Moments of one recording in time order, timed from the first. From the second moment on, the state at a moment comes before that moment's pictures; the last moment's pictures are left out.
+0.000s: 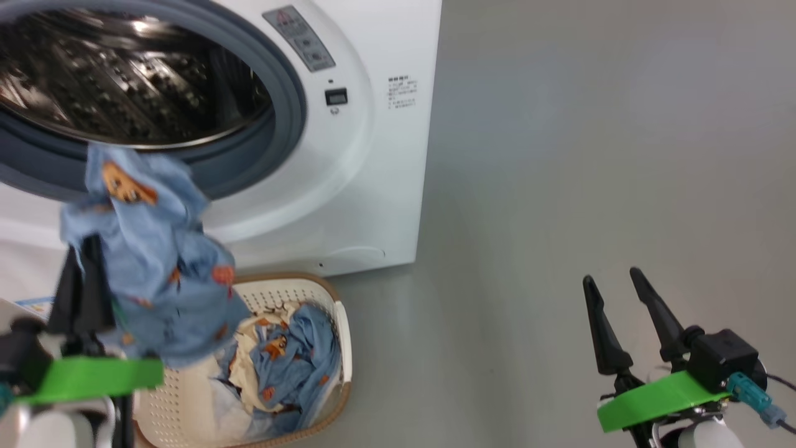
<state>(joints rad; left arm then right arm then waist) -0.18 0.07 0.13 0.06 -0.15 -0.11 -0.25 -0.08 -0.05 -0.01 0.12 0.17 0.13 -0.26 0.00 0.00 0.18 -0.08</state>
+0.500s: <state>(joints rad) -0.60 0.13 0.18 0.15 -0.15 -0.13 -0.26 -0.20 -0.05 0.00 0.07 0.18 0.13 -0.26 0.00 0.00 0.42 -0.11</state>
